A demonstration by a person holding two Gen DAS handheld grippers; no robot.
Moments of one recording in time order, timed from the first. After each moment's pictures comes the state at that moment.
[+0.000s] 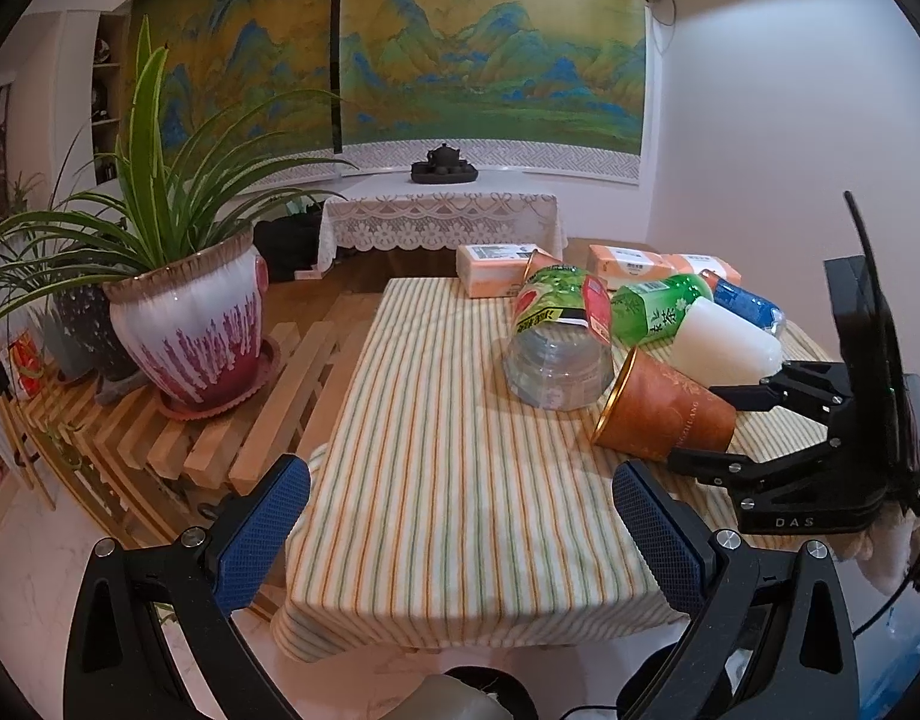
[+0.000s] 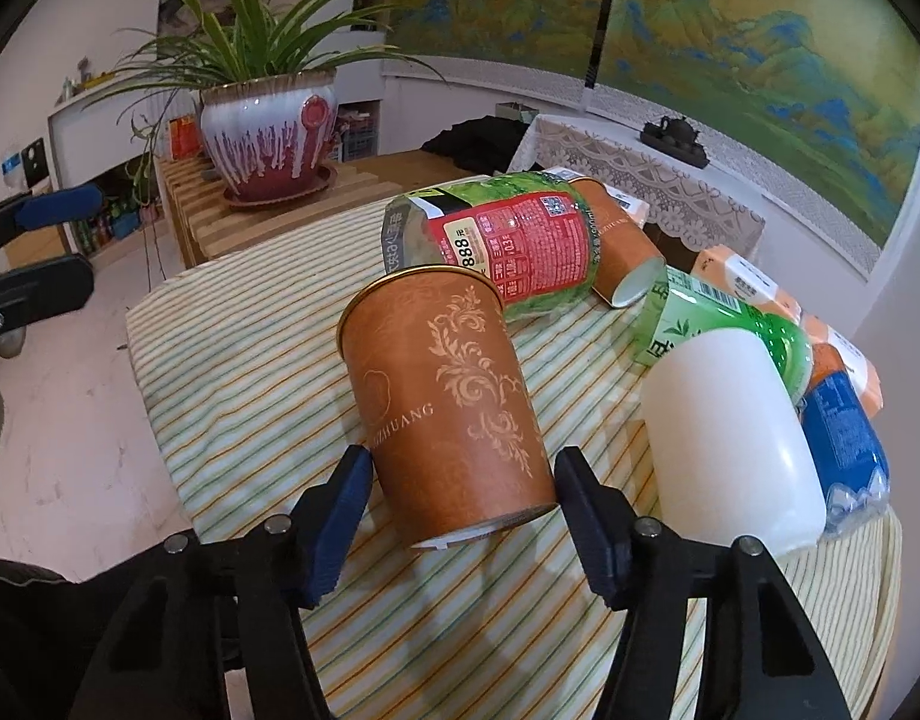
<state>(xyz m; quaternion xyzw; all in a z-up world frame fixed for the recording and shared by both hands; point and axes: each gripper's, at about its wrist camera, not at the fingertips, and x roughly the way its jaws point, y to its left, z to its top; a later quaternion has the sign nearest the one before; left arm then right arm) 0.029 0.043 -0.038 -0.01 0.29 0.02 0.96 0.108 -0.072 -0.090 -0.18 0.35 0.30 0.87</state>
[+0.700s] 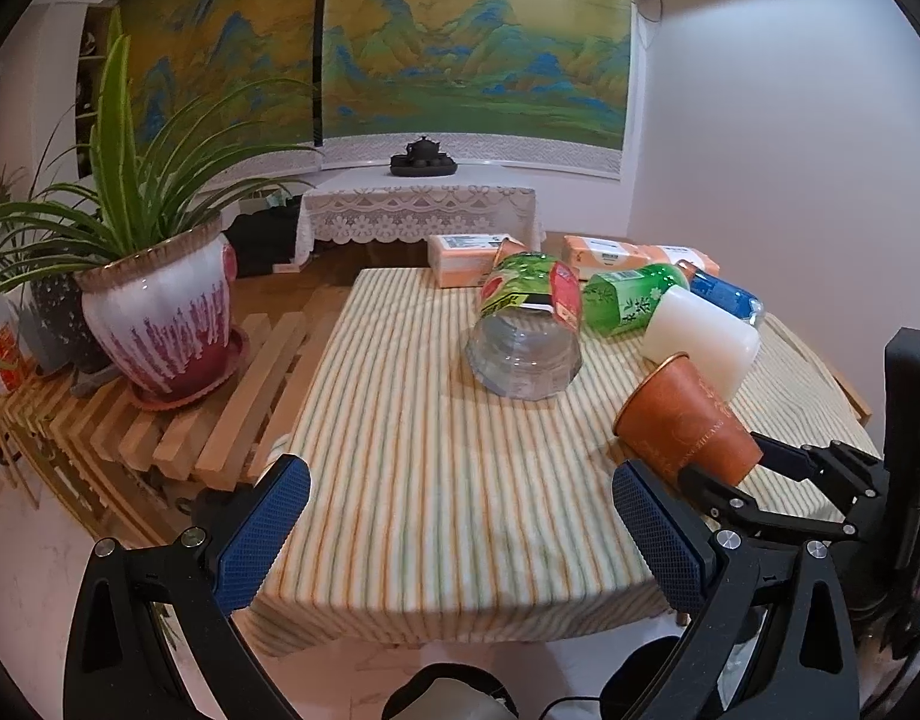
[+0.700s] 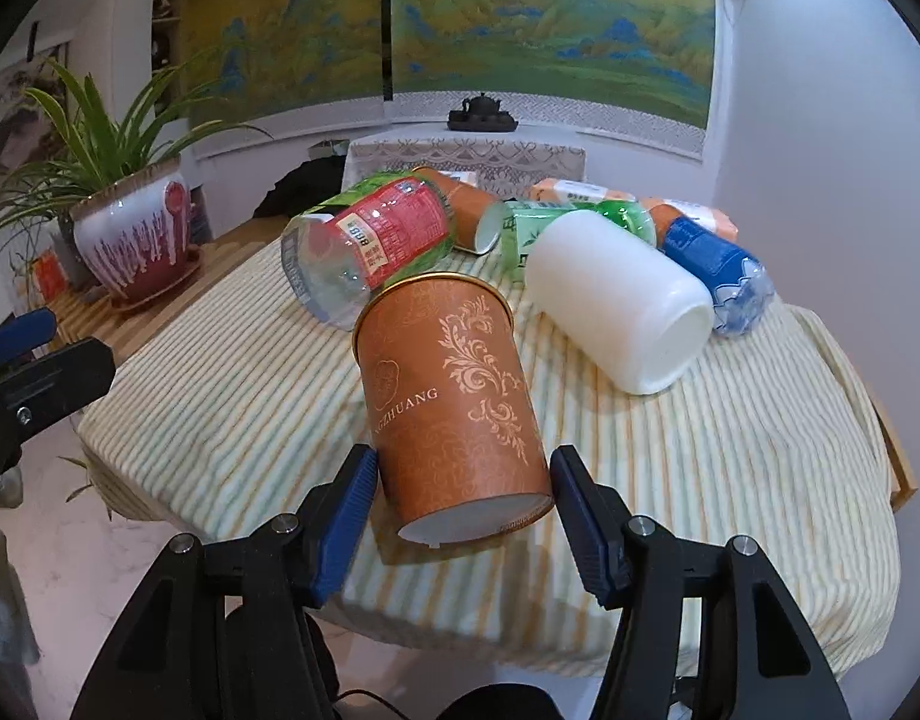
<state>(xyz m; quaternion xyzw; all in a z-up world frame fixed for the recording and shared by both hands) 0.031 0.030 -0.046 -0.02 0.29 0.00 0.96 0.051 -0.079 -0.095 -0.04 0.34 0.10 0.93</state>
